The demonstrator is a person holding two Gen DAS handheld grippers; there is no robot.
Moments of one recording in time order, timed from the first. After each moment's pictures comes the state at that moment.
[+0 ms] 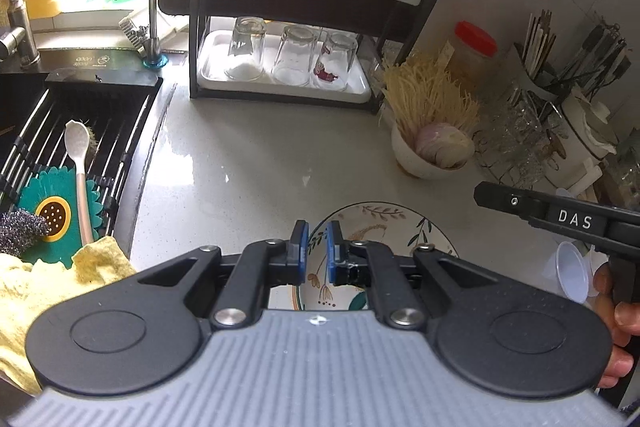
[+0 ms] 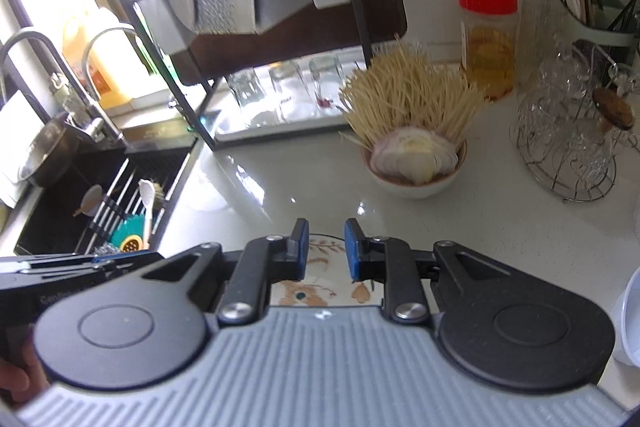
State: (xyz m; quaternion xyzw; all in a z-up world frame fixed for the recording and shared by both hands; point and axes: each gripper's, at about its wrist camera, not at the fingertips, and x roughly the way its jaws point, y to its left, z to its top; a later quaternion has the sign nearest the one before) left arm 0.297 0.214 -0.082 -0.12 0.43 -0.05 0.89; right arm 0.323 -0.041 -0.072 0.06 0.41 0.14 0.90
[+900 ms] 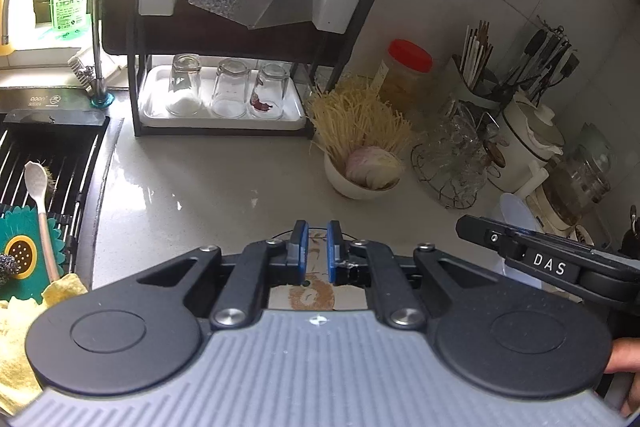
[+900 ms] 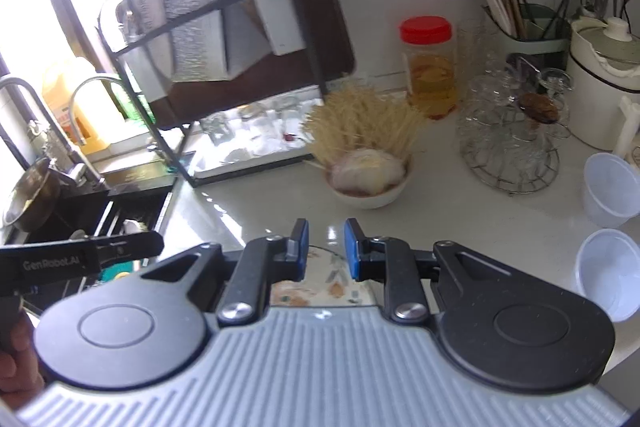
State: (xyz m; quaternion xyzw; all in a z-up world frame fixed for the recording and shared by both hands) left arm 0.299 0.181 -0.047 -0.12 0.40 -0.12 0.90; right arm 0.278 -0.068 -0.048 0.09 0.37 0.07 0.92
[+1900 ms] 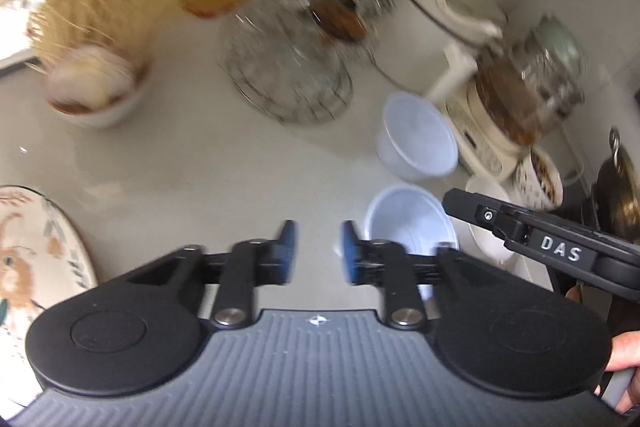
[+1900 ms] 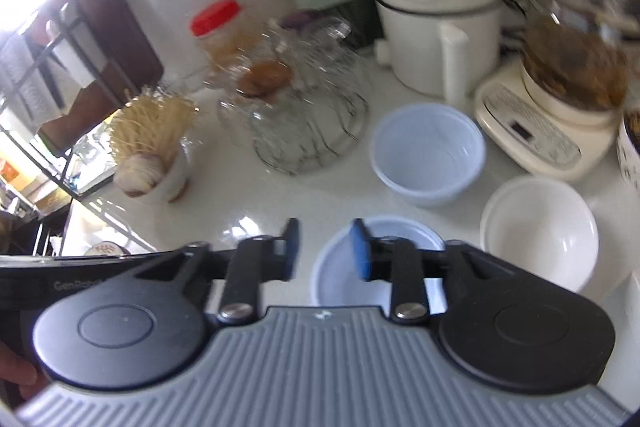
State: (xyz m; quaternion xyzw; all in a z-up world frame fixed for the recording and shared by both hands) left arm 0.369 -0.118 -0.124 -0.08 0.52 -0.22 0.82; right arm 0.274 -0.327 -0.094 0.16 0.42 0.00 0.89
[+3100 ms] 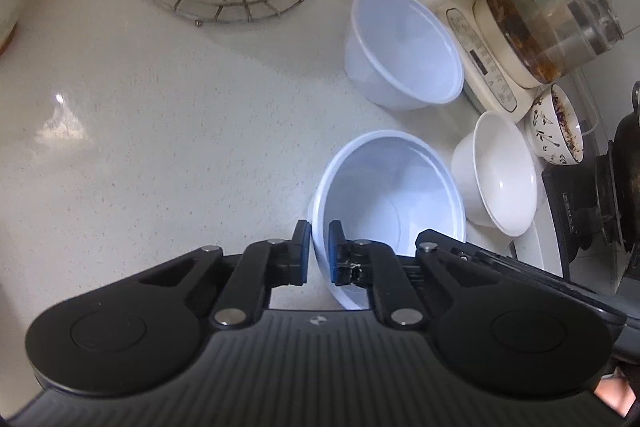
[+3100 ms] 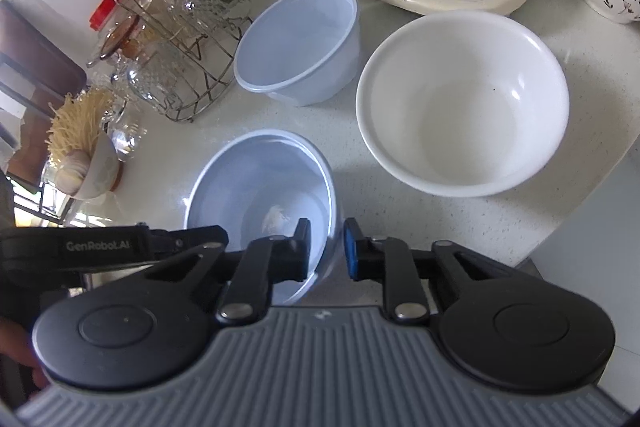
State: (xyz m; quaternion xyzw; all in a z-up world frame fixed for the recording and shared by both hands) left arm 0.394 -0.203 -0.209 -0.07 0.60 -0.24 0.76; right arm 0.246 -0.402 -0.186 0.28 0.48 -0.04 0.83
